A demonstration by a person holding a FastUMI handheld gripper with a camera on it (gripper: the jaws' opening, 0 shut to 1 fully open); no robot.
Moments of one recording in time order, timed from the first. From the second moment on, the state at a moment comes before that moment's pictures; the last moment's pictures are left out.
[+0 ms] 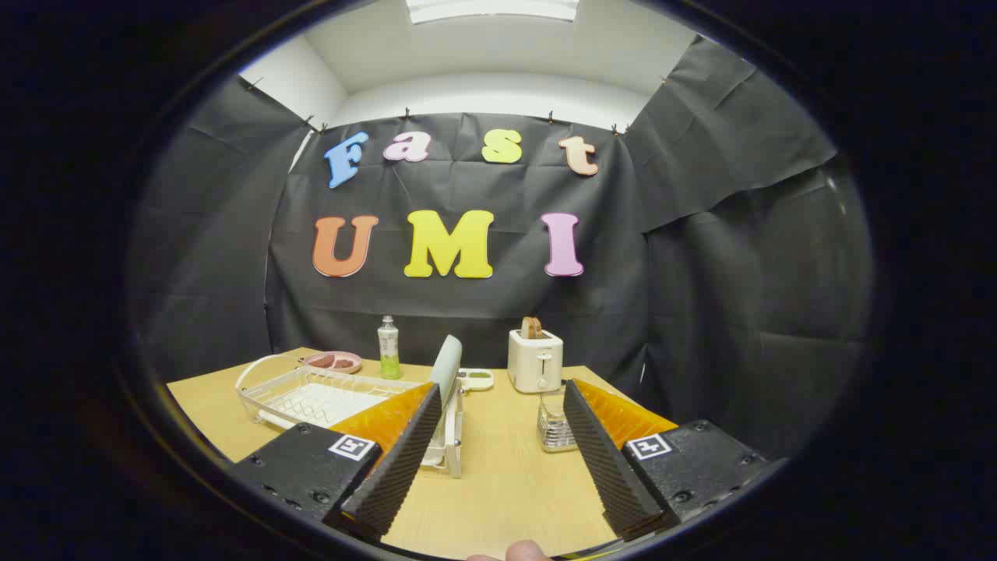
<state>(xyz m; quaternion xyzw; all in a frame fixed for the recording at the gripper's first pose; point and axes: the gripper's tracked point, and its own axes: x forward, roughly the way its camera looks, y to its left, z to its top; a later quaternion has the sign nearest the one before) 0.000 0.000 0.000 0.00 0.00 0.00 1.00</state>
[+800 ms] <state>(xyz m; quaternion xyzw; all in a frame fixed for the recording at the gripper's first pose) -0.013 0.039 0.028 0.03 -0.03 0.00 1.00</state>
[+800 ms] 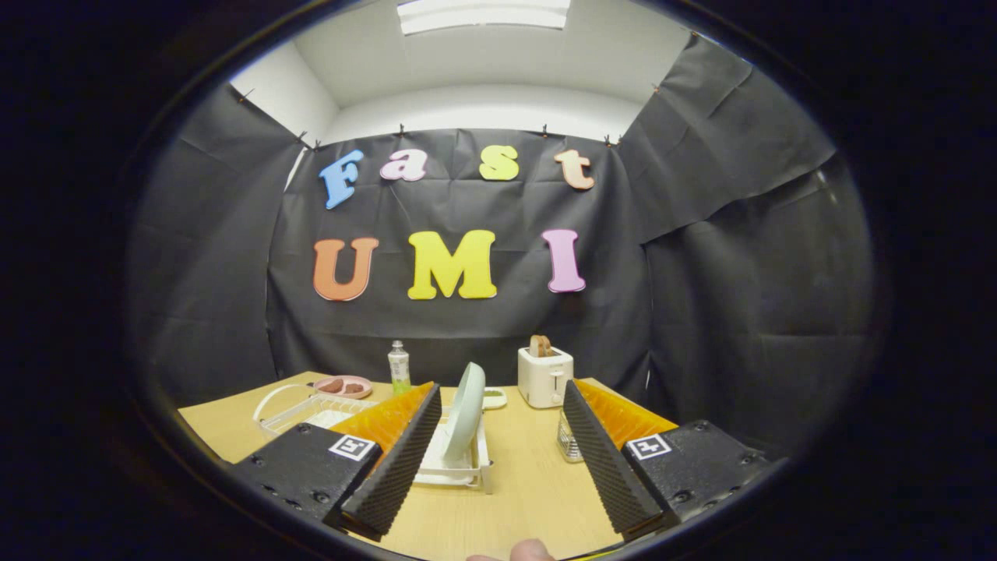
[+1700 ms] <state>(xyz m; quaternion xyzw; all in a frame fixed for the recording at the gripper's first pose) 0.011 -0.001 0.012 0.01 0.03 0.00 1.00</state>
